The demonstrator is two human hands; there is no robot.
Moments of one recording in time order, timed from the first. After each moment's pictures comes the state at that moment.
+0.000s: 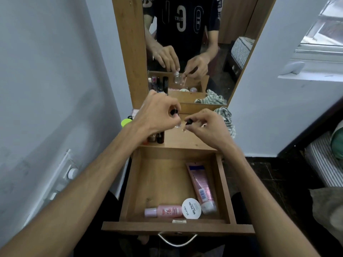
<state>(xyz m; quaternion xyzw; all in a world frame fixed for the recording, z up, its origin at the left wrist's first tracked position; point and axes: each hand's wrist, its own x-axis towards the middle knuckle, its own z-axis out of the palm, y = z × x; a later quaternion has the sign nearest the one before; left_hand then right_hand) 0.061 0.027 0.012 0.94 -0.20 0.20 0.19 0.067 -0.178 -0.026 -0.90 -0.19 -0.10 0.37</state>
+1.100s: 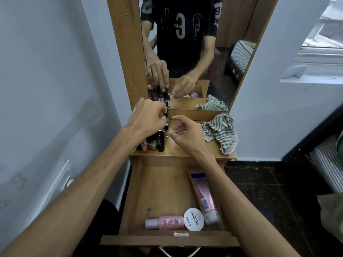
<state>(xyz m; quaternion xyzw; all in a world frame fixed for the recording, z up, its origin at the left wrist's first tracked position) 0.086 0.047 0.006 0.96 -0.12 0.21 0.14 0.096 -0.123 -0.072 -0.88 -0.16 -0.12 0.44</state>
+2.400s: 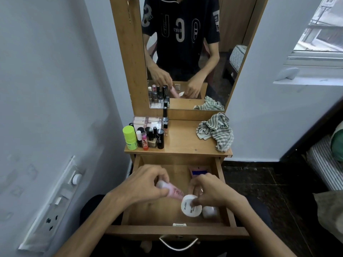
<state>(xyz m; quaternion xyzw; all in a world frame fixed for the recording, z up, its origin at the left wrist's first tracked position) -0.056 0.046 -0.076 0.94 -0.16 -0.12 0.29 -0.024 -0.205 -0.097 -0.92 -0.25 0.26 0.18</state>
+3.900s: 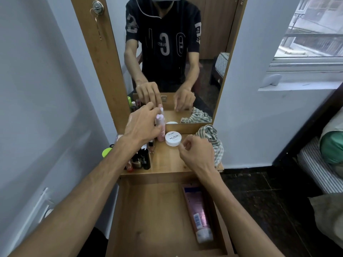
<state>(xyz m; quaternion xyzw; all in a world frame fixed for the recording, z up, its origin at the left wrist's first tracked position) 0.131 0.019 0.003 0.95 -0.14 0.25 0.11 0.080 -0.172 -0.053 -0.94 0.00 -0.14 0.30</state>
